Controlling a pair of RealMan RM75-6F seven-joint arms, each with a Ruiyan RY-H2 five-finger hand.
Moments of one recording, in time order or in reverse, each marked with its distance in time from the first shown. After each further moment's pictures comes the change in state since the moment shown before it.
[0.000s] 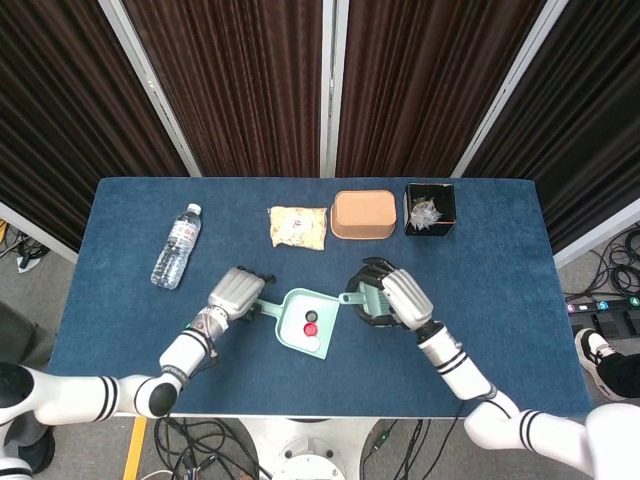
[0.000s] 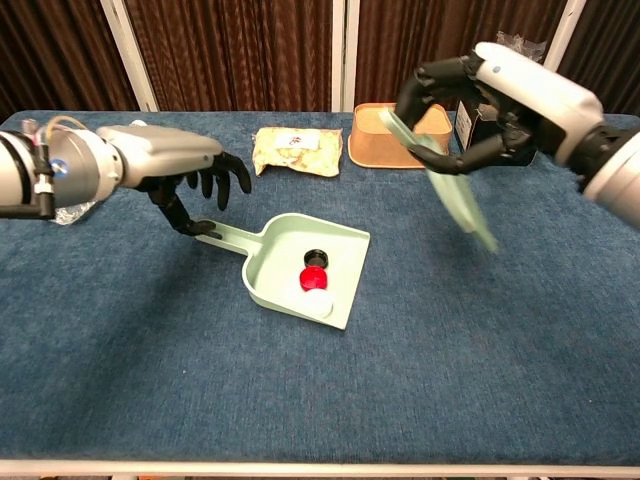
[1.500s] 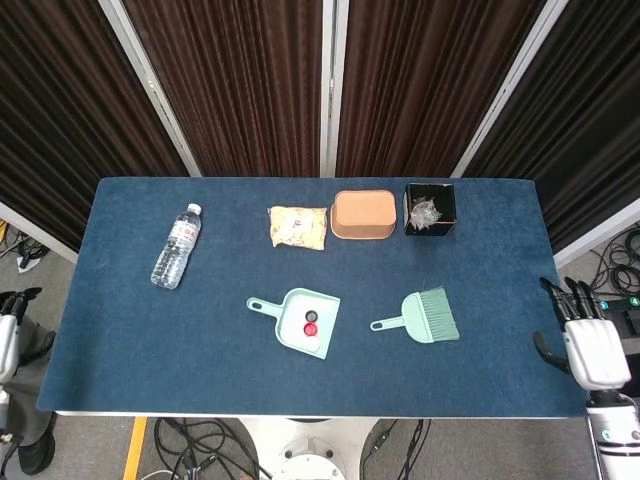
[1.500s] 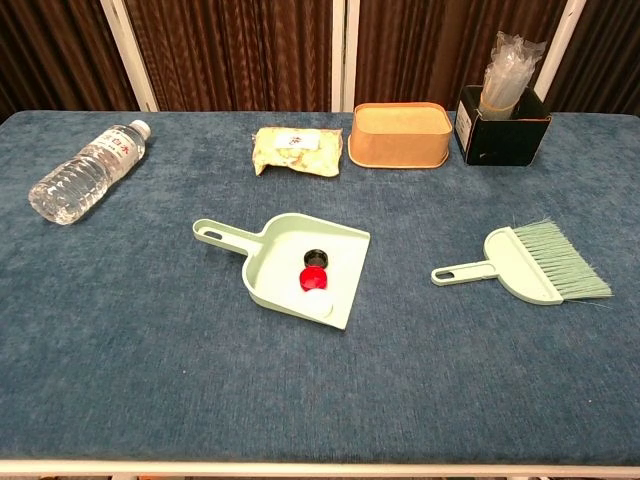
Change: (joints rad) left arm 0.792 0.322 0.128 0.112 0.468 0.673 -0.534; right arm -0.492 0.467 -0.137 -0.252 0.117 0.363 -0.368
